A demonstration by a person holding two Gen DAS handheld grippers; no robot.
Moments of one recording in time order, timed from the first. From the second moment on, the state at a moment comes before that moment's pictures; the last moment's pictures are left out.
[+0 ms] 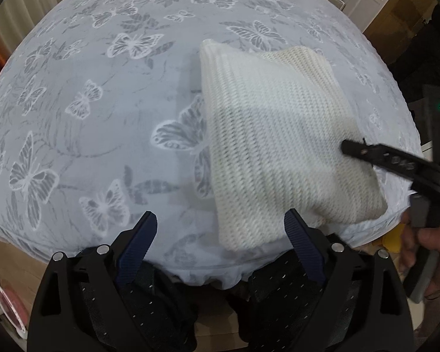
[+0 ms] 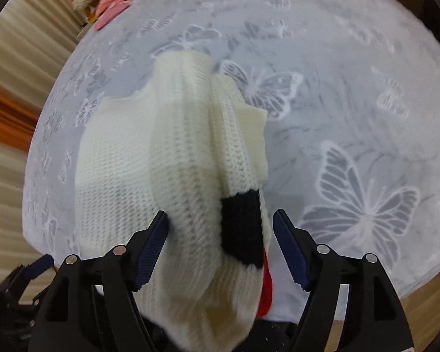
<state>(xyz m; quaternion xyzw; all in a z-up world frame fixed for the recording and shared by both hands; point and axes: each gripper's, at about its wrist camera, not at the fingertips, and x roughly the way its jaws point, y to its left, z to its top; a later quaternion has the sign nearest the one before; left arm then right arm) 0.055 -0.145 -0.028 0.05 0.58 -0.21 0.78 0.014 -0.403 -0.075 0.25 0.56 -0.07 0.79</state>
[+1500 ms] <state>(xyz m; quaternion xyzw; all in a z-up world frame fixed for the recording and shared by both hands) 0.162 0.000 -0.007 -0.09 0.56 -0.22 0.79 0.087 -0.271 -0.040 0.27 0.49 0.05 0.83</state>
